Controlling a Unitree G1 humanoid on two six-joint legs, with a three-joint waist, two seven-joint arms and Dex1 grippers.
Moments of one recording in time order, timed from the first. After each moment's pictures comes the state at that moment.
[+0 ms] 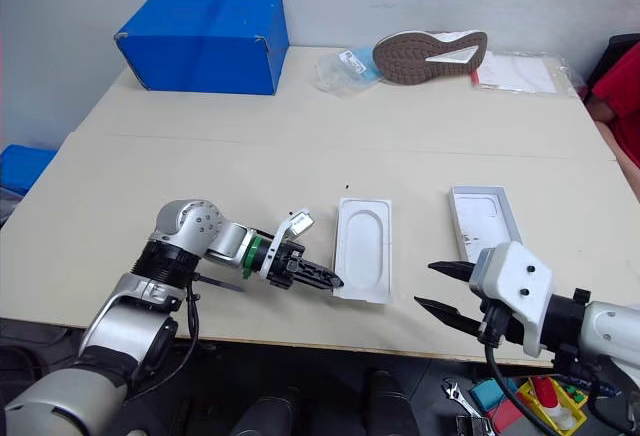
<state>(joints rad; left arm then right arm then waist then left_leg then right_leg) -0.87 0.33 -0.20 0.45 -0.87 1.61 -0.68 0.28 -0.89 -0.57 -0.90 0.63 0.70 0.92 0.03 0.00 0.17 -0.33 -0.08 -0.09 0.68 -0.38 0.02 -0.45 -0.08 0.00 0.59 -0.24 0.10</state>
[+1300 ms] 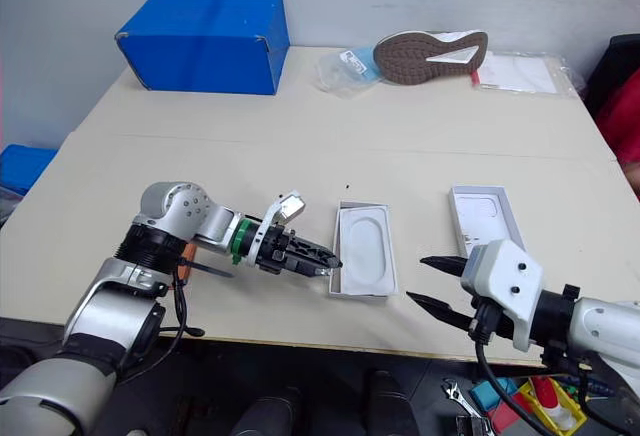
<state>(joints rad) -0.94 0.43 -0.24 0.42 -0.91 1.61 -0.79 0.25 -0.89 -0.51 -0.89 0.63 0.66 0.88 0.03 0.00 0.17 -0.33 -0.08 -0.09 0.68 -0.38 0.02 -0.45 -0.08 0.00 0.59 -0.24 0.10</state>
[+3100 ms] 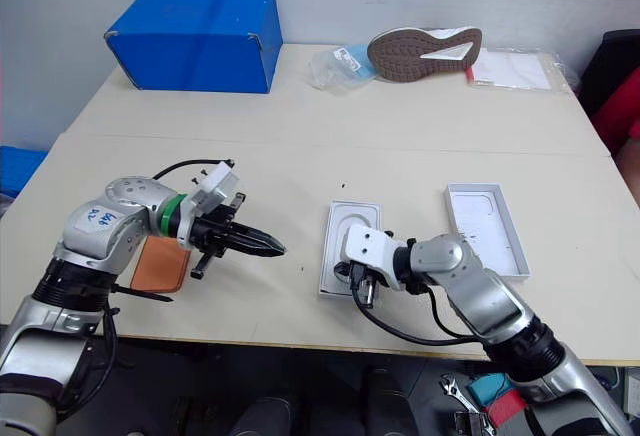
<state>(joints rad) -0.70 0.71 -0.21 0.09 -0.50 0.60 -1.43 -0.47 -0.67 0.36 -0.36 0.18 0.62 0.92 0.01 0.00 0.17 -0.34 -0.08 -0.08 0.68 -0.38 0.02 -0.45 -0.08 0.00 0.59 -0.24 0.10</state>
